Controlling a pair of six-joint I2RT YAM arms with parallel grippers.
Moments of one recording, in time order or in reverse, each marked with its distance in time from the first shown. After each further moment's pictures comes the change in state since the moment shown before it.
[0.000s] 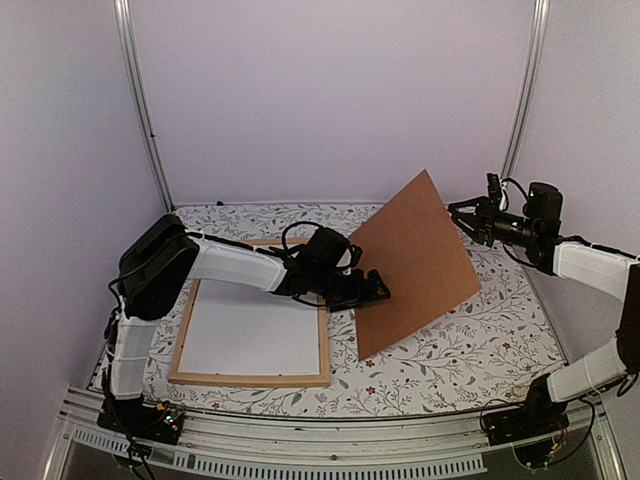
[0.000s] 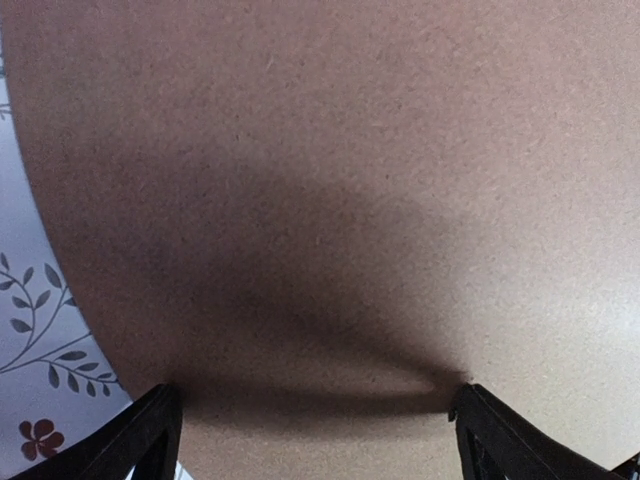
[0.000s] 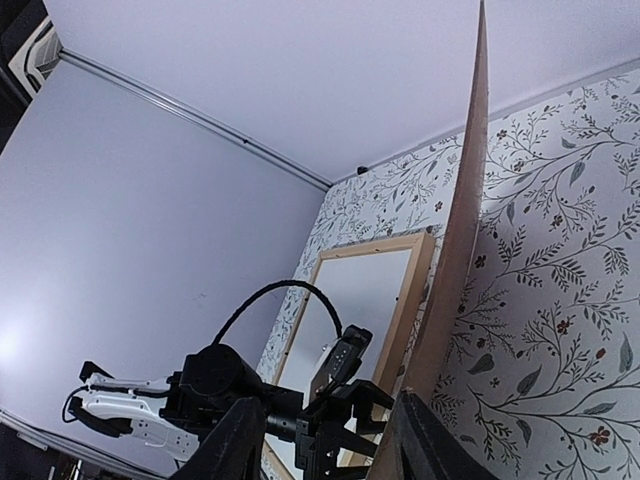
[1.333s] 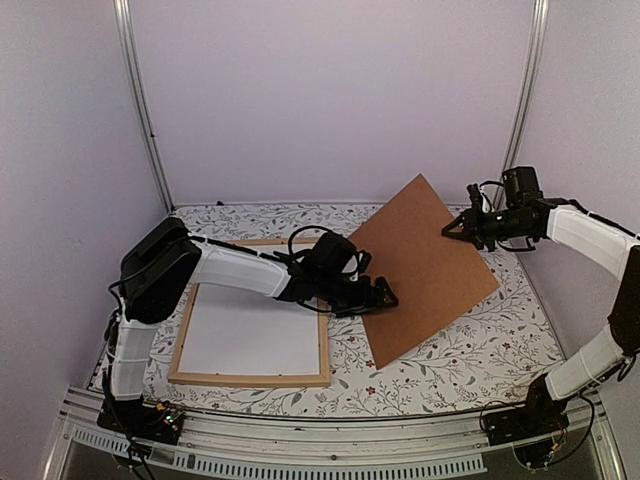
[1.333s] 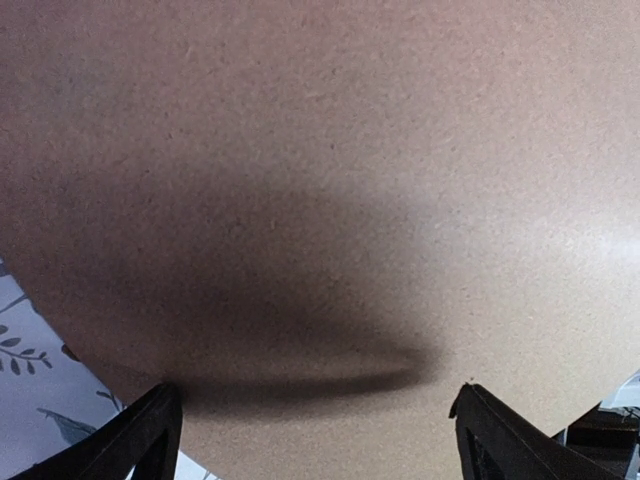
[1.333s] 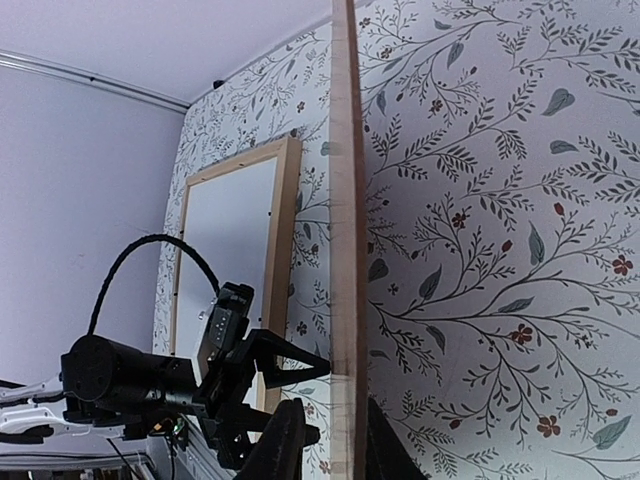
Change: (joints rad) left arm -0.034 0.000 -0.004 0.018 0.036 0.011; right arm 0.076 0.103 0.317 -0.773 0.228 -0.344
